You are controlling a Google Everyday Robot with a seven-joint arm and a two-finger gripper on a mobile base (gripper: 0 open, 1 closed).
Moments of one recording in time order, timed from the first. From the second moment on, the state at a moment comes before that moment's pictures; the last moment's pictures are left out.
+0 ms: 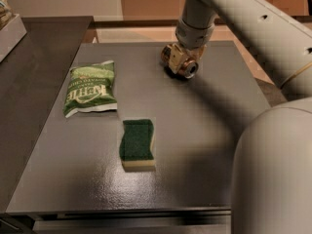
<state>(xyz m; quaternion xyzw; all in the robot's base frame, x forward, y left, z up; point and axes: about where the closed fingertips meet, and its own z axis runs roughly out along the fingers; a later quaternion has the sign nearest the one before) 0.683 -0.096 0.863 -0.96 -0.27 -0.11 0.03</state>
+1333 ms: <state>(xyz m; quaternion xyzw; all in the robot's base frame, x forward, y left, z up) 0.635 -0.057 0.916 -0.99 -0.04 -0.14 0.09</state>
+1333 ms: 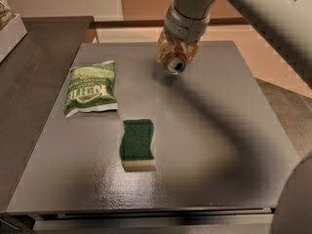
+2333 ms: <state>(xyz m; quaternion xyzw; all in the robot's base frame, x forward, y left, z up) 0.633 -0.048 0.926 -0.96 0.22 -0.10 0.12</state>
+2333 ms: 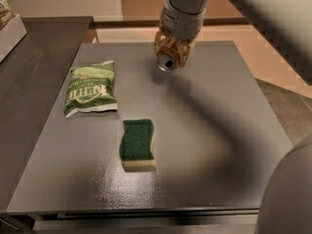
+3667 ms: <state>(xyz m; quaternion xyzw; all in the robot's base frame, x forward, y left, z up) 0.633 -0.067 0.923 -0.92 0.31 -0.04 0.24</state>
